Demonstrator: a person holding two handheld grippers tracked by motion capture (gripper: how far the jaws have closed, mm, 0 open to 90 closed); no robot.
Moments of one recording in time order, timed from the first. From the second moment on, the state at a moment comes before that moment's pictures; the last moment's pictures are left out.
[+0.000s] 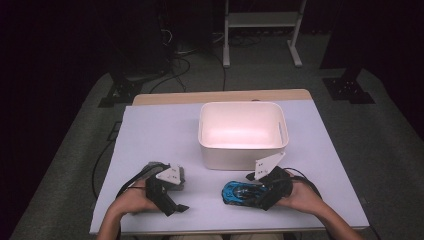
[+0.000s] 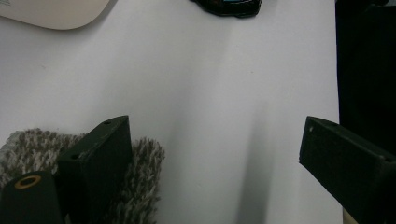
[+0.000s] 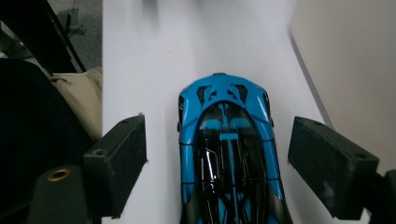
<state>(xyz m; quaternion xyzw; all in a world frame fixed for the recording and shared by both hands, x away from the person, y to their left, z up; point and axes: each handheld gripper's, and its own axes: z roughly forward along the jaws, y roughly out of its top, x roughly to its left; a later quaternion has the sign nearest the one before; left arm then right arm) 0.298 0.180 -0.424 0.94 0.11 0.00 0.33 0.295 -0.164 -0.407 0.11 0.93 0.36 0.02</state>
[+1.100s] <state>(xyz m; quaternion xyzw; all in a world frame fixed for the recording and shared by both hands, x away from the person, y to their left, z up) 0.298 0.180 -0.425 0.94 0.11 0.00 0.32 0.303 -0.155 -0.445 0.11 0.94 0.33 0.02</state>
